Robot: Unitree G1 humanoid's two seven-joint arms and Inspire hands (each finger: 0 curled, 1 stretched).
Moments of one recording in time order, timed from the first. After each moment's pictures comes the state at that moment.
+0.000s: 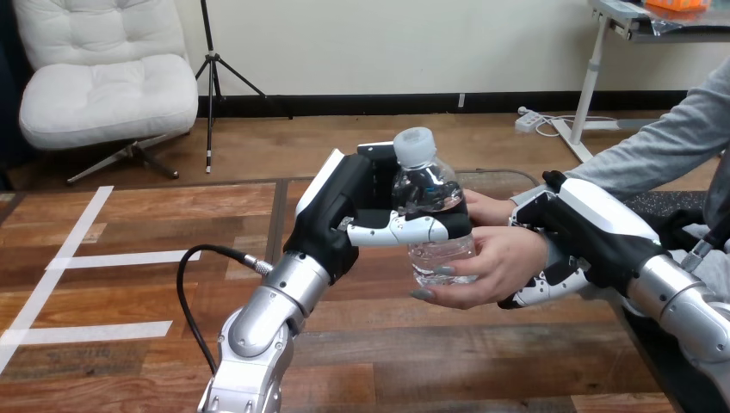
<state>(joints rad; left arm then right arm) -0.40 -0.02 -0.06 0.52 -0.04 -0.38 -0.35 -0.40 -0.62 0.16 0.66 -0.43 -0.52 0.16</state>
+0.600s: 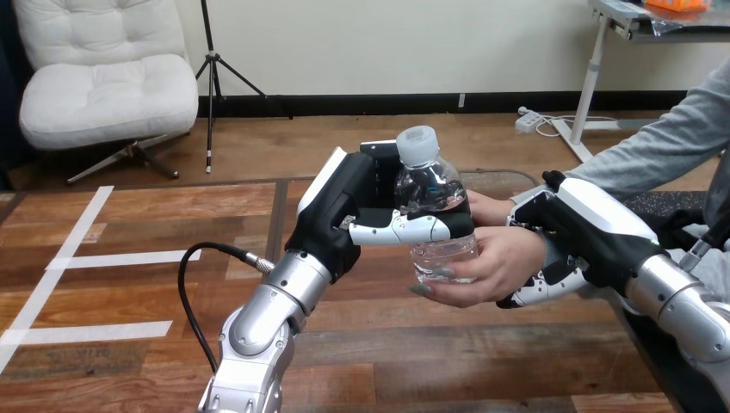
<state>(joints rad) -0.40 -0.02 -0.06 0.52 -0.04 -0.38 -0.36 -0.40 -0.61 0.16 0.65 -0.43 -0.52 0.16</state>
